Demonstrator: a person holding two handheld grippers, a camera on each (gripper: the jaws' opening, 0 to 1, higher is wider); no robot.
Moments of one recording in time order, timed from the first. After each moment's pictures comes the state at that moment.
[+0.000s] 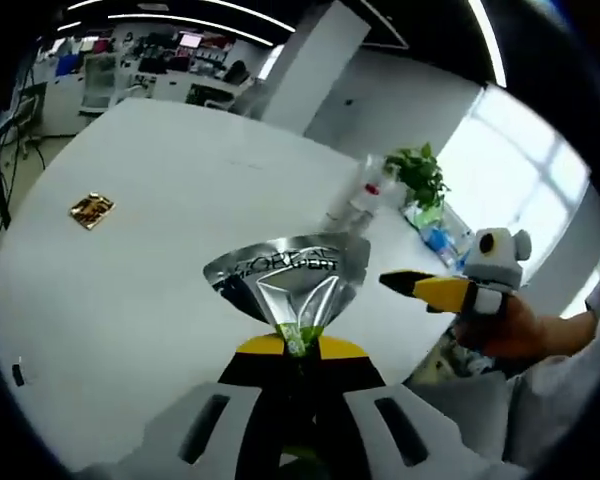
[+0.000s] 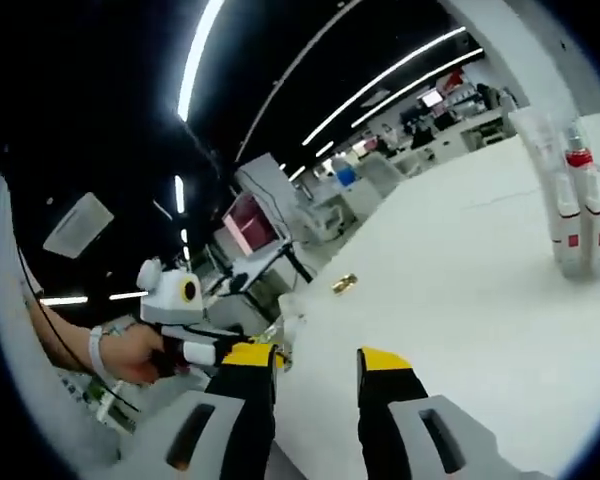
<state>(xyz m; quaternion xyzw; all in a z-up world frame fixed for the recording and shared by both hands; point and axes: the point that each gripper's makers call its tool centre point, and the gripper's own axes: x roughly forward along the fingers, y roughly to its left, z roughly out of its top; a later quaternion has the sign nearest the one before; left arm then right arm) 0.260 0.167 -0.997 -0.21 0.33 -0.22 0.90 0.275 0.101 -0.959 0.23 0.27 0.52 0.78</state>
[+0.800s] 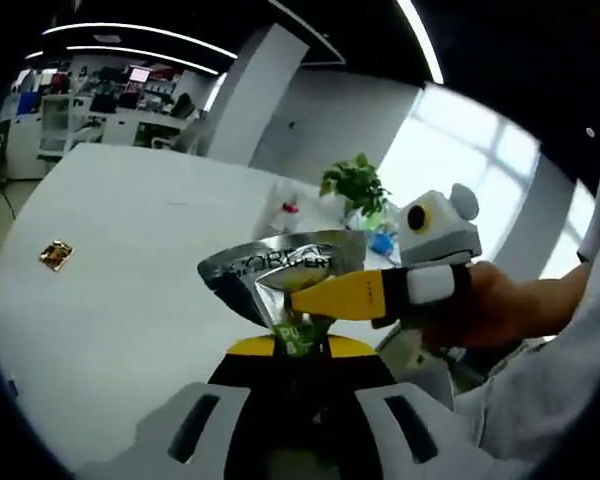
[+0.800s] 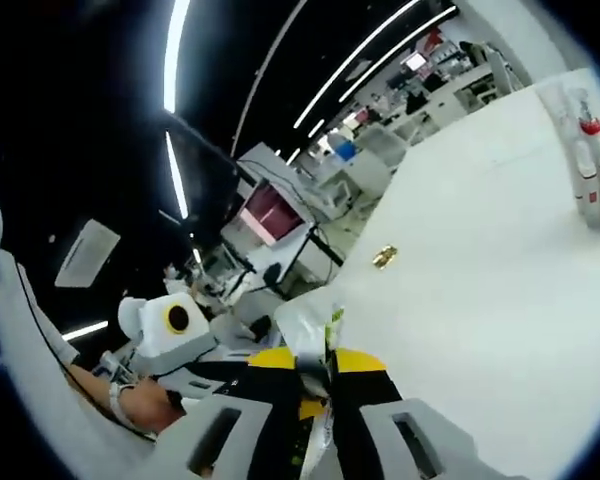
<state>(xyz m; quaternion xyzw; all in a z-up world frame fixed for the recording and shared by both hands) 0.208 0.127 -0.942 -0.17 0.25 -0.30 0.90 0.219 0.129 -0.928 0.24 0.34 0.51 0.76</state>
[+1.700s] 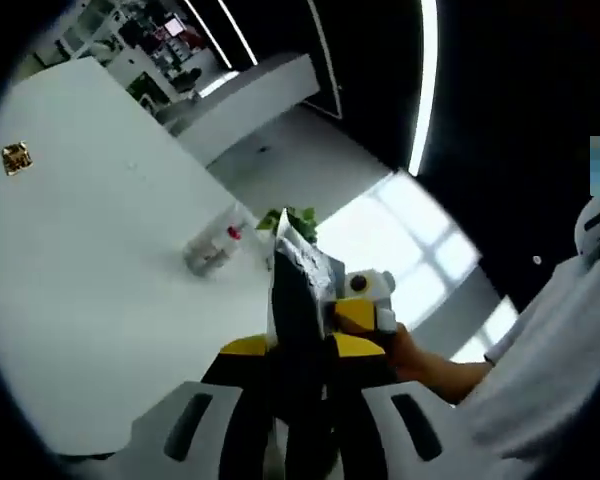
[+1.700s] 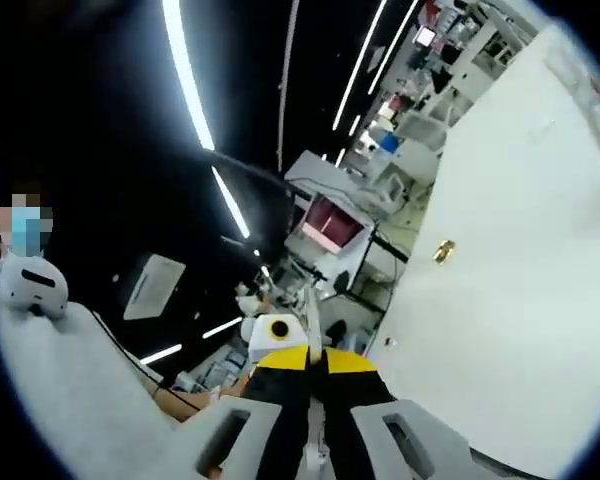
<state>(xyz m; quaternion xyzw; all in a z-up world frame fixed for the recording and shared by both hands) 0.206 0.119 -0.891 -0.44 0.21 -0.39 0.78 0.215 0.103 -0.868 0.38 0.33 0.58 0.64</state>
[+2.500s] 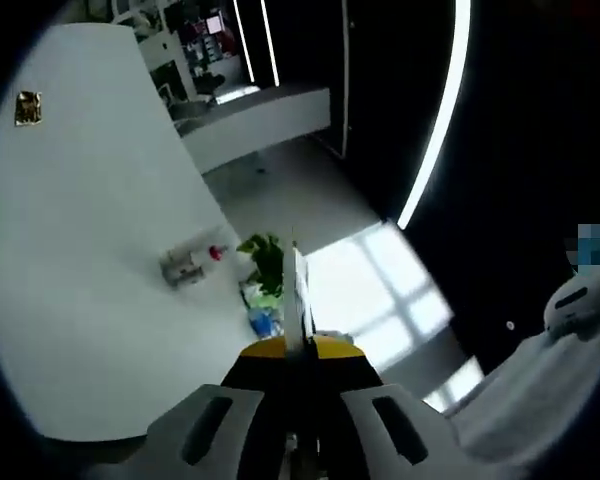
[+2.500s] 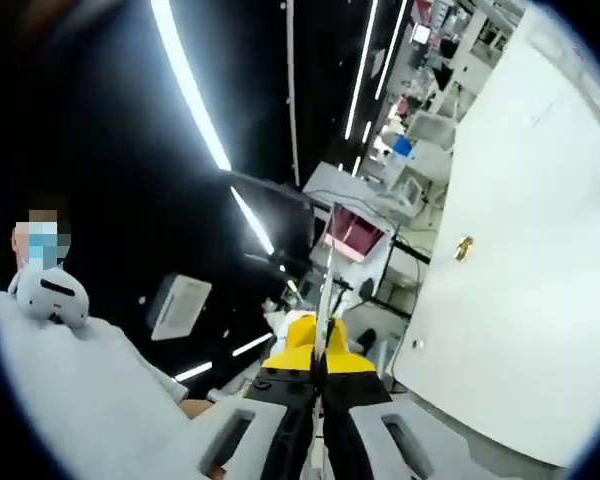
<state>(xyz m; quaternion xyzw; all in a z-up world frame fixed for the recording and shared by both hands) 0.226 0.125 -0.866 -0.52 0.18 -0.38 0.74 0.210 0.096 -0.868 0.43 0.32 0.59 0.61</state>
